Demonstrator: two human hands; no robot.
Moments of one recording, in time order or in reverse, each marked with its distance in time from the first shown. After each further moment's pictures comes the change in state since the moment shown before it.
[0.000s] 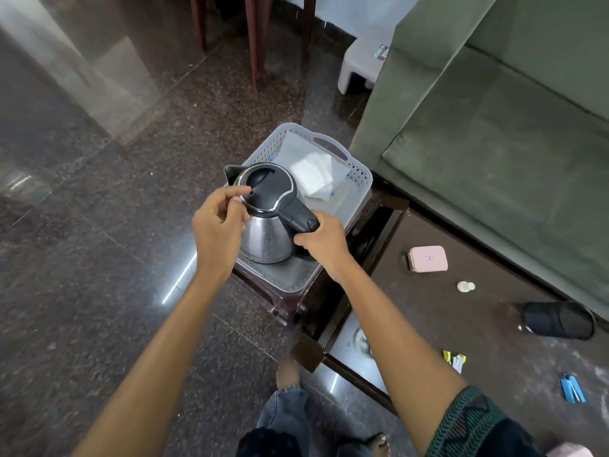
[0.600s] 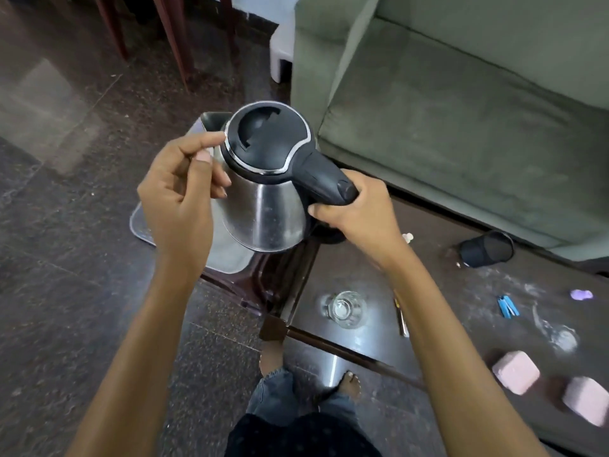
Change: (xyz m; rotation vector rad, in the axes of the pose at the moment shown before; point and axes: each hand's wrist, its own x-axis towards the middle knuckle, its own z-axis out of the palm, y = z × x) left_hand -0.078 0.098 0.054 -0.204 -0.173 0.358; right_hand -0.120 -0.005 -0.141 0.104 0.279 -0.237
